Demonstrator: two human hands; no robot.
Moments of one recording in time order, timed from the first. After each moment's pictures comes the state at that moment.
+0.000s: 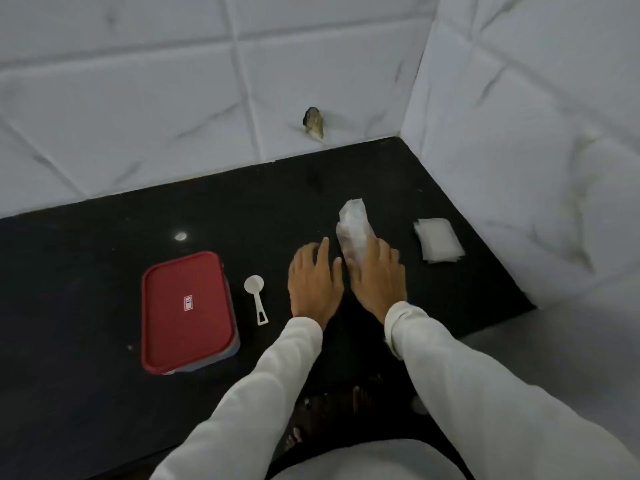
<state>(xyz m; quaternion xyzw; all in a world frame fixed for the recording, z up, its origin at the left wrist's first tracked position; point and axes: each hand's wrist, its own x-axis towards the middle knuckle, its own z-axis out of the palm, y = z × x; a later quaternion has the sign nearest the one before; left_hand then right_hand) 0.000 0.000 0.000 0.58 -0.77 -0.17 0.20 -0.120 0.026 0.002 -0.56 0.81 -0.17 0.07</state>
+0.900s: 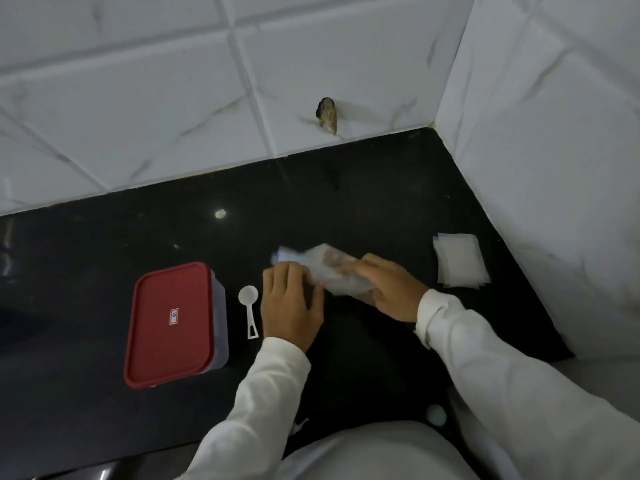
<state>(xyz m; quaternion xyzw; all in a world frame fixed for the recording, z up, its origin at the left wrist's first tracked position) 0.004 0.001 0.011 0.60 -0.73 -0.11 0.30 -0.204 -0.015 0.003 -0.75 0.54 -0.15 0.36</state>
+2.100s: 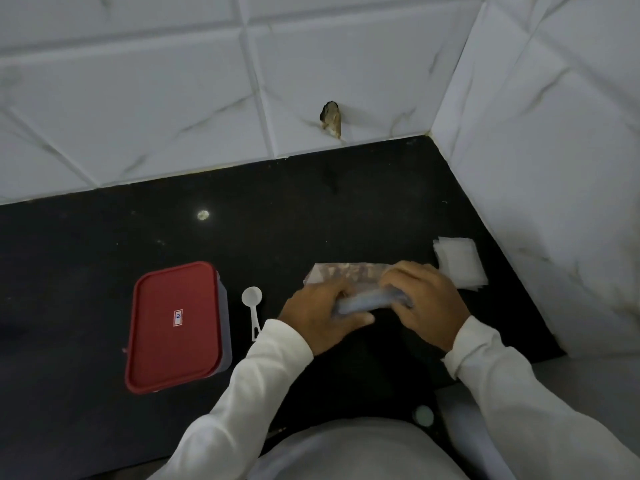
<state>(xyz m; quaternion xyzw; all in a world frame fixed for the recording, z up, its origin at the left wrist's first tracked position) 0.012 -0.010 0.062 0.48 -0.78 -0.39 0.05 -0.202 0.028 0.049 -0.79 0.56 -0.23 0.11</state>
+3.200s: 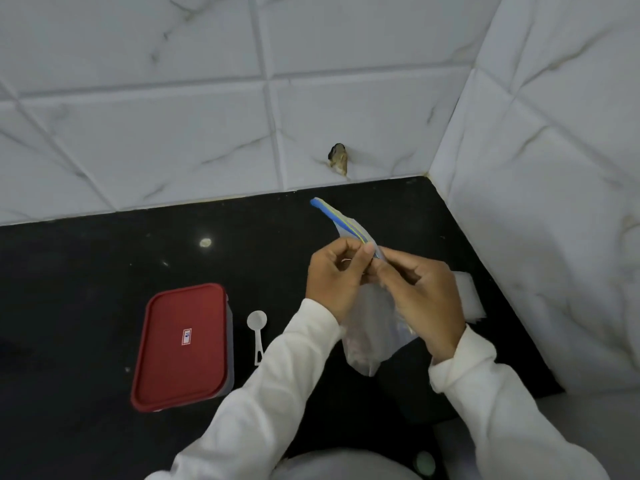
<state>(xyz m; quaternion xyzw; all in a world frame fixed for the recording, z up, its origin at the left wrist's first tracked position) -0.032 -0.033 0.114 0.42 -0.47 -0.62 0.47 -0.152 0.018 0.134 -0.57 0.60 -0.48 0.28</state>
